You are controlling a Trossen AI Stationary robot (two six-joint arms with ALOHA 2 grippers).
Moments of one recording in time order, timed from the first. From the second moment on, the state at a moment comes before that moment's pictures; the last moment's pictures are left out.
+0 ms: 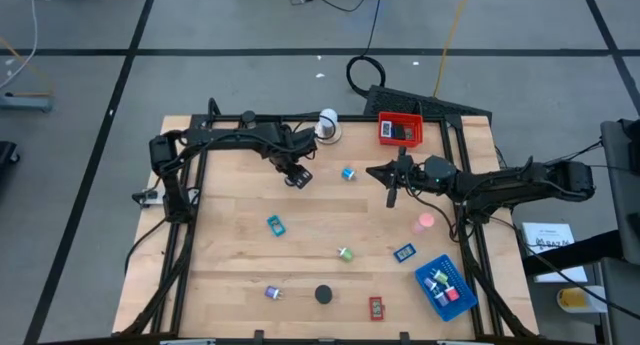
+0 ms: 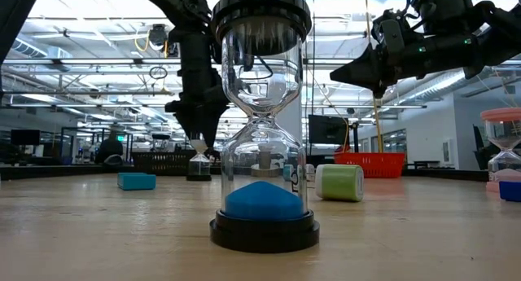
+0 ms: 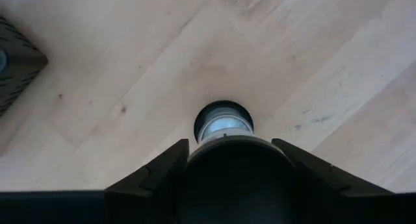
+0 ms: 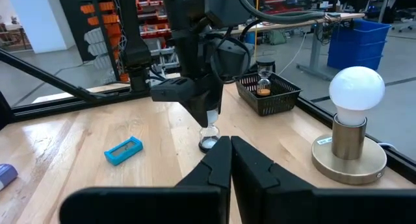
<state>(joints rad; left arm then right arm) 0.34 1.84 1.36 -0.94 -0.03 -0.42 -0.20 1.07 0.27 0.73 0.05 0.11</state>
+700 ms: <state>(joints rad) 0.54 1.59 1.47 -1.16 -0.04 -0.40 -0.20 1.07 0.27 0.73 0.05 0.11</state>
